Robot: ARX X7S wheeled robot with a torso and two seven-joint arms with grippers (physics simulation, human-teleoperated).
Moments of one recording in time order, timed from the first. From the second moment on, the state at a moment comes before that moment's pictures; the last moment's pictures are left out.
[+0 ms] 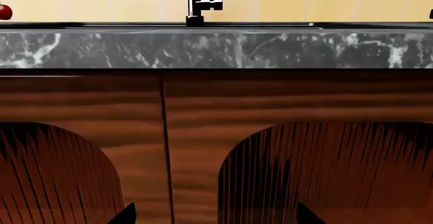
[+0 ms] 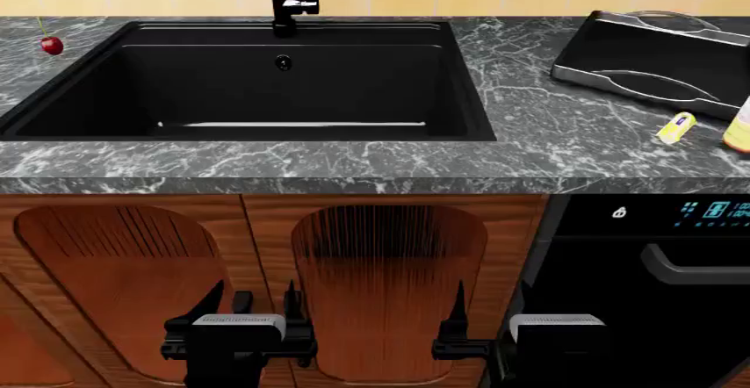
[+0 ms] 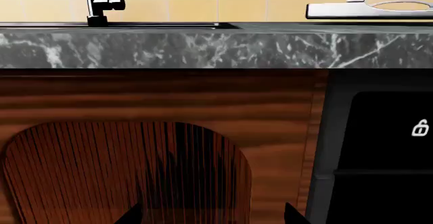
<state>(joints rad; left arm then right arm) 0.00 0.00 0.00 0.00 0.00 0.00 0.00 0.00 0.00 0.00 0.00 0.00 0.00 0.00</state>
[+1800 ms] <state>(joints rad) -0.82 -0.30 -0.18 0.84 -0.48 -1.53 0.04 0.70 0.19 0.15 -0.76 0.64 1.33 0.04</state>
